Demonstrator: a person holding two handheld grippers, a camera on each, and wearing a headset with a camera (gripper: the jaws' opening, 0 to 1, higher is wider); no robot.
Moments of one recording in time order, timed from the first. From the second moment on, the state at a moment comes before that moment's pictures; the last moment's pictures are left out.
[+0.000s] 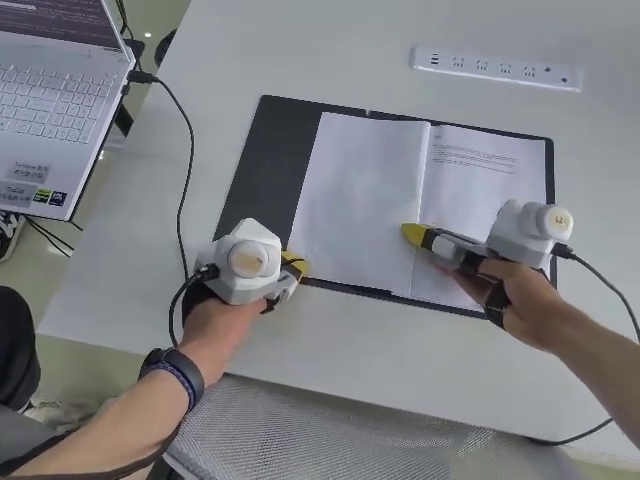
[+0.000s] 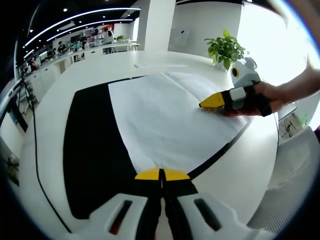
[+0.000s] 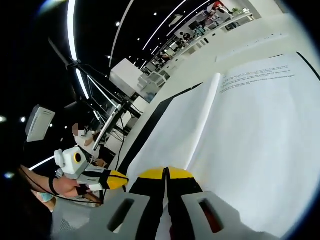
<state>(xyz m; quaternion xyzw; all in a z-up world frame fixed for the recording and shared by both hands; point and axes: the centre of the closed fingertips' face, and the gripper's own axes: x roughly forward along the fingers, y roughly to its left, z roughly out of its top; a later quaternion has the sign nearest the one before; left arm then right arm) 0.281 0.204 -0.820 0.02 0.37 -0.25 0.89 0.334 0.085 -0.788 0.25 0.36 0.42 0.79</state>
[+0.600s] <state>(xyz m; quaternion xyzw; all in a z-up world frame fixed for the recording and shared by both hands) 0.280 0.203 -0.818 0.02 0.37 -0.25 0.89 0.279 0.078 -0.797 0.24 0.39 0.43 0.78</state>
